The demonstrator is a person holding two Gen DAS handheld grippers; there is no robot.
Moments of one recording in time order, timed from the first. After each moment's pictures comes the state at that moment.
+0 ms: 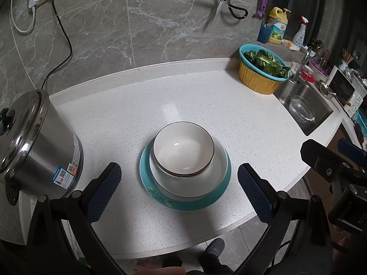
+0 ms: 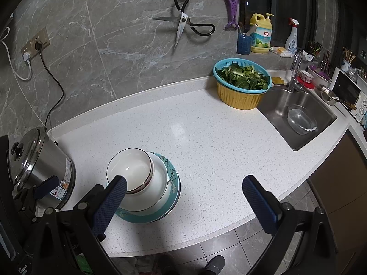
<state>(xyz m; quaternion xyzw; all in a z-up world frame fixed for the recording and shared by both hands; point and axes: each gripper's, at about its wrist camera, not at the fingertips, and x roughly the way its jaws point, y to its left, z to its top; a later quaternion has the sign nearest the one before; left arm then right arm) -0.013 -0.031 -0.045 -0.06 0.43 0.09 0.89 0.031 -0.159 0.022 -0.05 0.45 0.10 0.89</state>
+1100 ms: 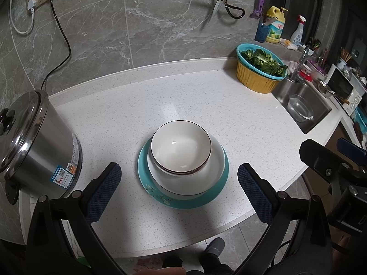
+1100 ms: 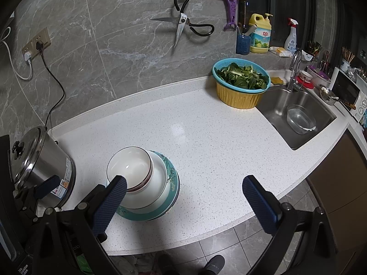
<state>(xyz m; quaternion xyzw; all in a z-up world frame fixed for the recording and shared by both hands) -0.013 -0.035 -0.046 -0.05 0.44 0.09 0.89 0.028 -0.162 0.022 -0.05 0.45 0.10 0.89</state>
